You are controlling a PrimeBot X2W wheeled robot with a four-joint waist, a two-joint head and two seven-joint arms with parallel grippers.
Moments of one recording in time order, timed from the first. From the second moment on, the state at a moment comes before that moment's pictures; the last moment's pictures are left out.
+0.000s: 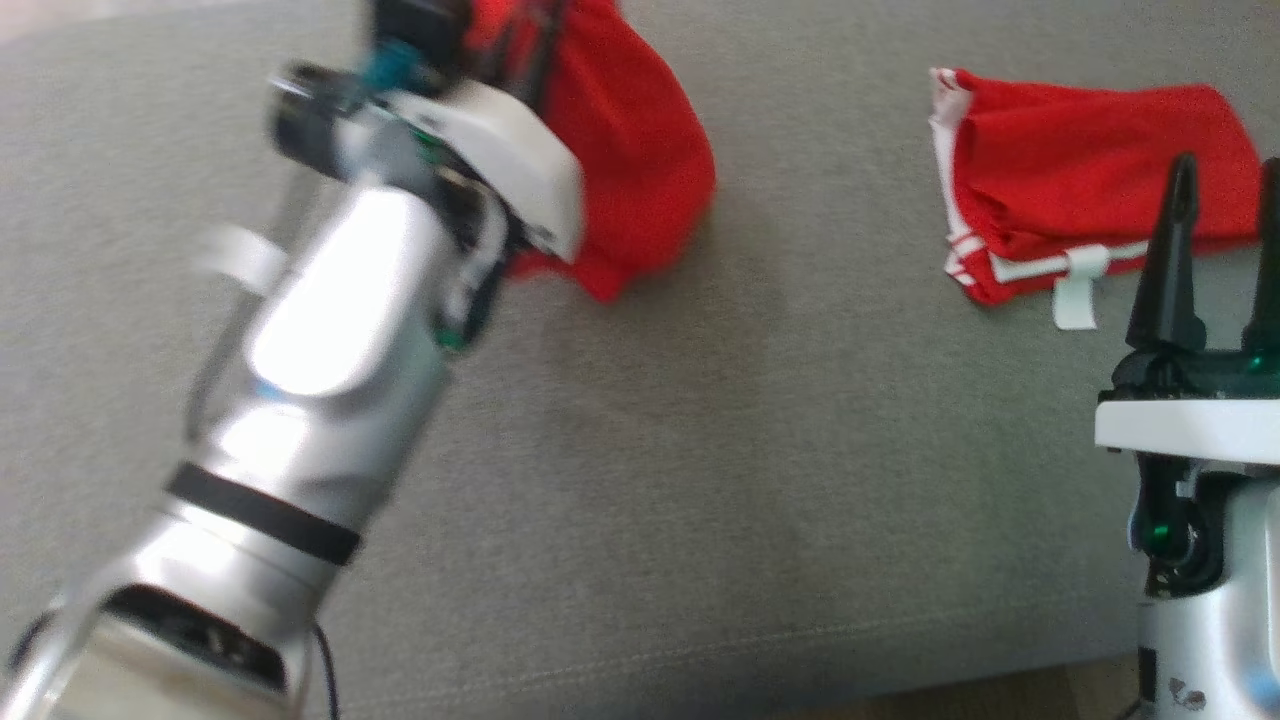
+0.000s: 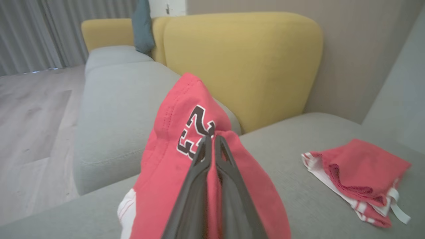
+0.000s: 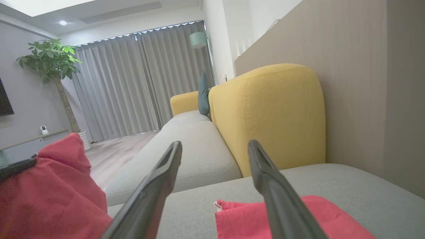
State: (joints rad) left arm -0.95 0.12 -0.68 0.61 -0.51 0.07 -0.09; right arm -0.22 -0.05 -0.12 -0.03 0.27 0.12 -0.17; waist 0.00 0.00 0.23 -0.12
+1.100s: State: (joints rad) left arm -0.90 0.05 -0.99 0.56 -0.72 0.18 -0.25; right arm -0.23 -0.05 -0.12 0.03 0.28 0.12 -0.20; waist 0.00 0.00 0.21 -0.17
